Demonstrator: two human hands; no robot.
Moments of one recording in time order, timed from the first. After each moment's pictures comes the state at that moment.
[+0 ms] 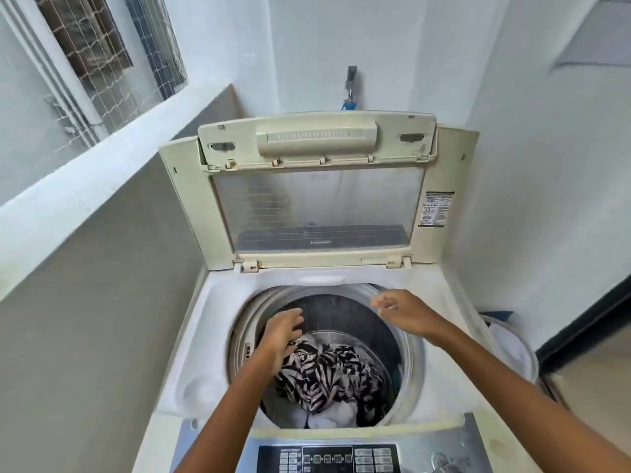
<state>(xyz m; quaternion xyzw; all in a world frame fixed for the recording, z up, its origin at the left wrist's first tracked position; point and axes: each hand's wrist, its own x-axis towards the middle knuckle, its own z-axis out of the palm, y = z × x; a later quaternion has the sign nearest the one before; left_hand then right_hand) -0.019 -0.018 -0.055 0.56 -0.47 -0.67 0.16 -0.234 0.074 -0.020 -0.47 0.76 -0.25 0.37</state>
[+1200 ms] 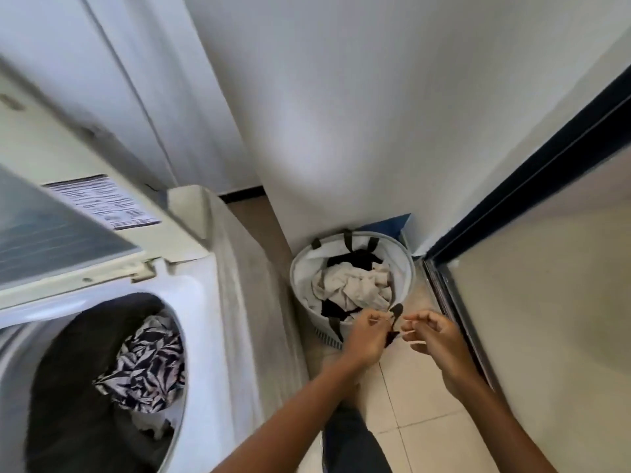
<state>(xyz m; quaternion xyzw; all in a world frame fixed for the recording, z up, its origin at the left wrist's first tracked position) -0.482 0.178 -0.156 0.47 -0.55 -0.68 -0.09 -0.570 0.283 -0.177 -0.01 0.77 -0.48 0.41</state>
